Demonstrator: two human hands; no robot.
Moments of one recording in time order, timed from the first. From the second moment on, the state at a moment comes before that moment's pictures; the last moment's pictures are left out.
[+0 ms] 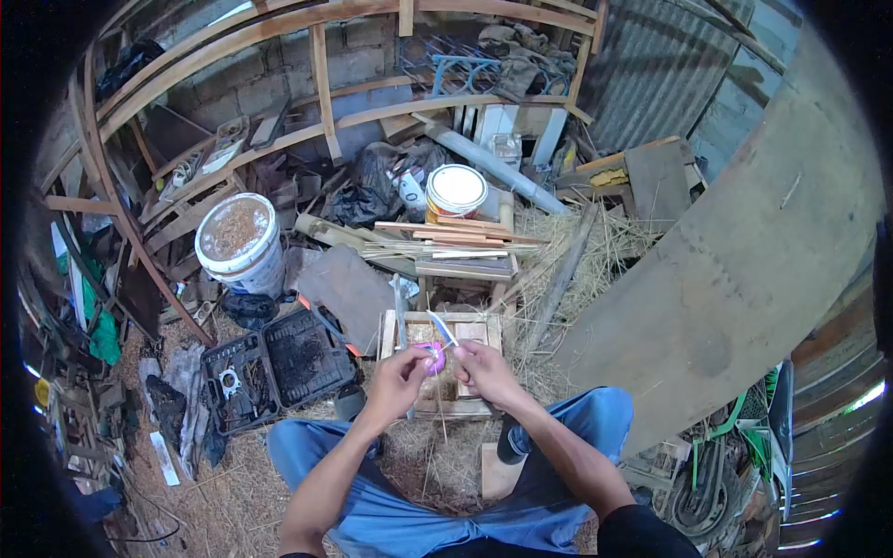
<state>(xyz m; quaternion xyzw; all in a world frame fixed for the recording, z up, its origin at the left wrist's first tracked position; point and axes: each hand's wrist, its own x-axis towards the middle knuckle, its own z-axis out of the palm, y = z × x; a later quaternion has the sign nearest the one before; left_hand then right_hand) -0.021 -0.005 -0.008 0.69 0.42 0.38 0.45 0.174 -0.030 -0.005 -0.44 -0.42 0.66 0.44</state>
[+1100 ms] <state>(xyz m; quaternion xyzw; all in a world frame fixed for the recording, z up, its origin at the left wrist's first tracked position) -0.022 -0.017 0.013 0.75 0.42 0.33 0.39 0.233 -0.020 0.028 -0.49 -0.34 0.60 0.53</state>
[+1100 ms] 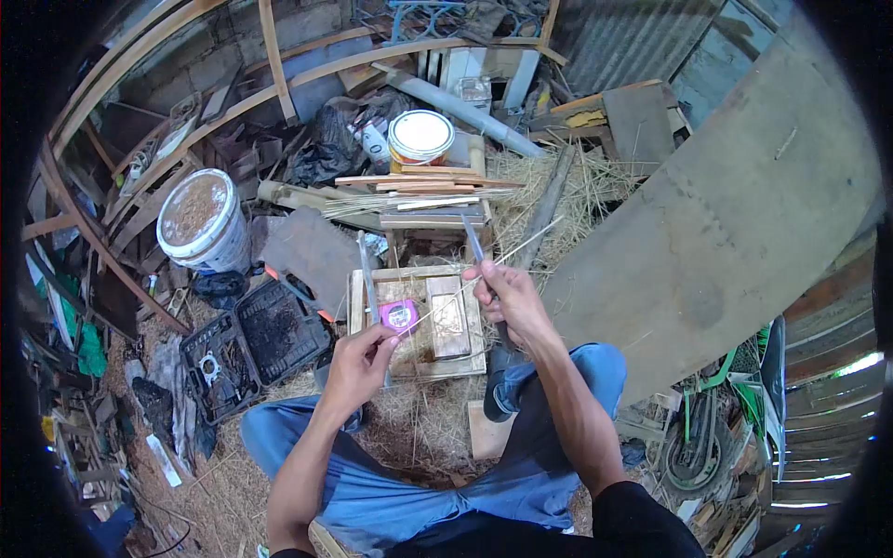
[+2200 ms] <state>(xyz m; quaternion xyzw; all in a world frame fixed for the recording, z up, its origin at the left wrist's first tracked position) -0.023 -0.009 0.017 0.79 0.38 0.37 0.31 0.204 -0.028 0.024 -0.42 -0.35 0.69 0.47</state>
